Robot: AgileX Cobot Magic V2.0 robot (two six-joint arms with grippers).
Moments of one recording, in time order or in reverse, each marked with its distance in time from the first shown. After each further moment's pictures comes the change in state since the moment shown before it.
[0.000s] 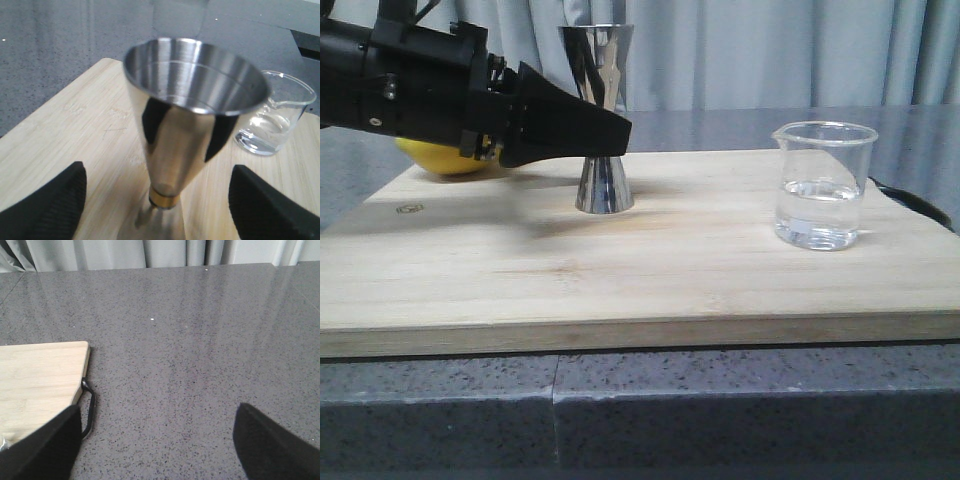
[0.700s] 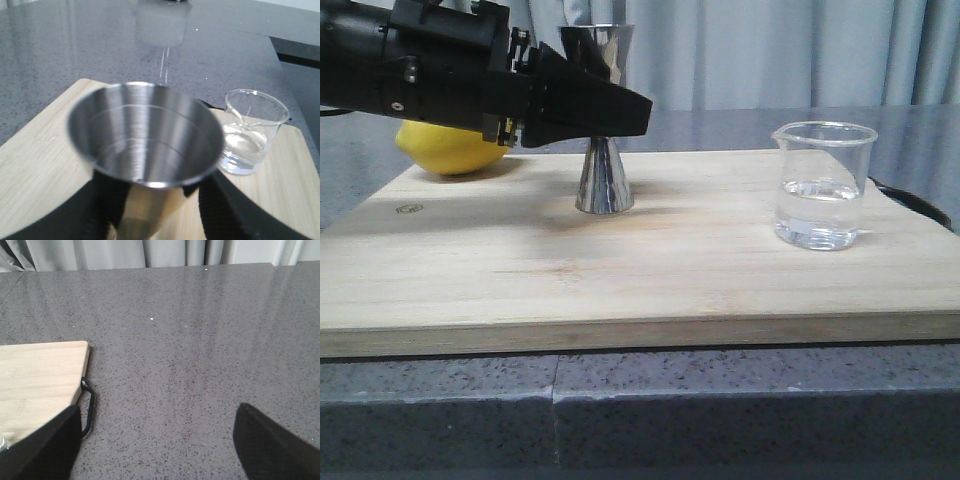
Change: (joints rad) left arm -0.037 0.001 -0.028 0.000 0.044 0.000; right arm 0.000 0.000 0.000 0.000 0.000 -0.001
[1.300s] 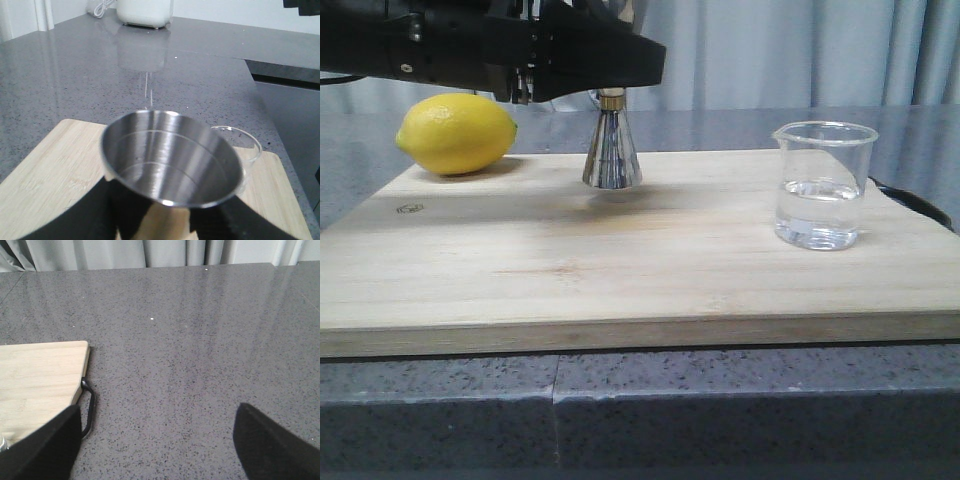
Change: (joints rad) left arm 0.000 0.001 -0.066 0.006 0.065 -0.031; right arm 0.000 0.000 0.000 0.000 0.002 0.000
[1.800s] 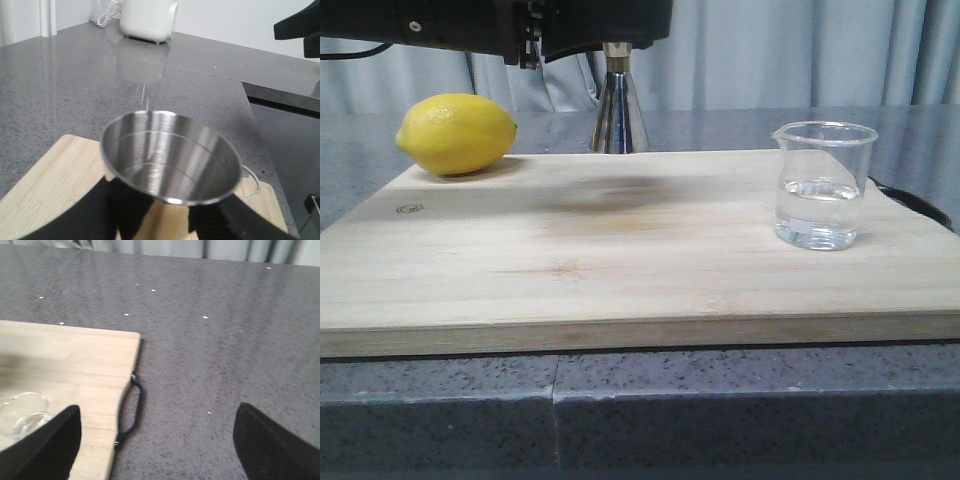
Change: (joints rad) left arm 0.000 0.000 -0.065 0.002 0.005 -0.129; right arm 0.114 0.166 -0.113 0.158 0.014 -0.192
